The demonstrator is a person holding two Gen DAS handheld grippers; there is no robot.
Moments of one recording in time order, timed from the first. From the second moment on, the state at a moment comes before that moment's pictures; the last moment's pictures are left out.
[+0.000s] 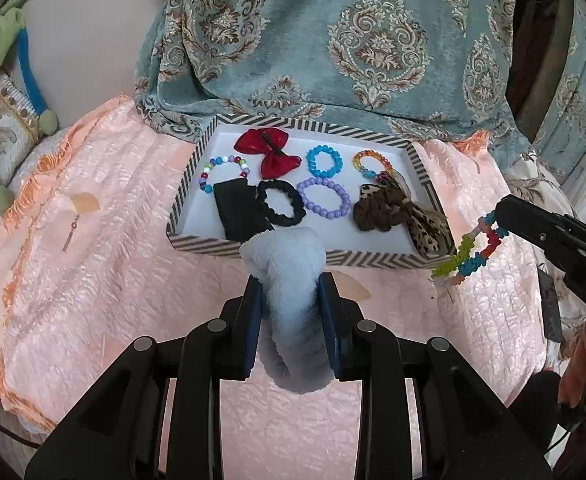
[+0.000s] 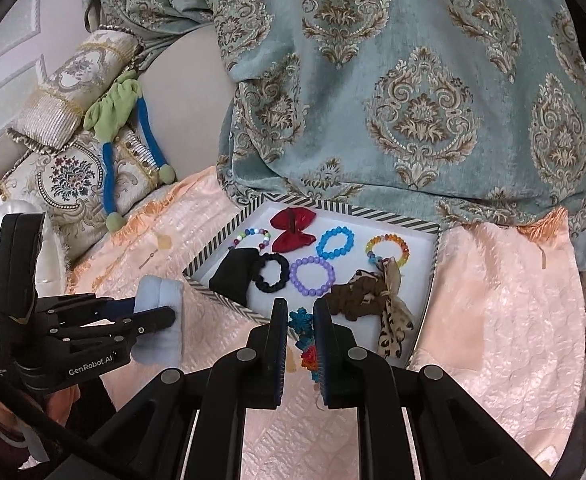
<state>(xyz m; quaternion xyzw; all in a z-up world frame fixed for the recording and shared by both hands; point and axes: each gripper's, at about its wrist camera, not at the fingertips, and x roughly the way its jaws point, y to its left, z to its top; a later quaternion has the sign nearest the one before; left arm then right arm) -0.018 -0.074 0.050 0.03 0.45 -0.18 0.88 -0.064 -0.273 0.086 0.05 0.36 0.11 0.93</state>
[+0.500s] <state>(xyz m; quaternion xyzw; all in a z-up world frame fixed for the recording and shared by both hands) 0.015 -0.072 0.044 0.01 0.45 -0.17 0.88 -0.025 -0.272 0.089 0.05 0.36 0.10 0.93</state>
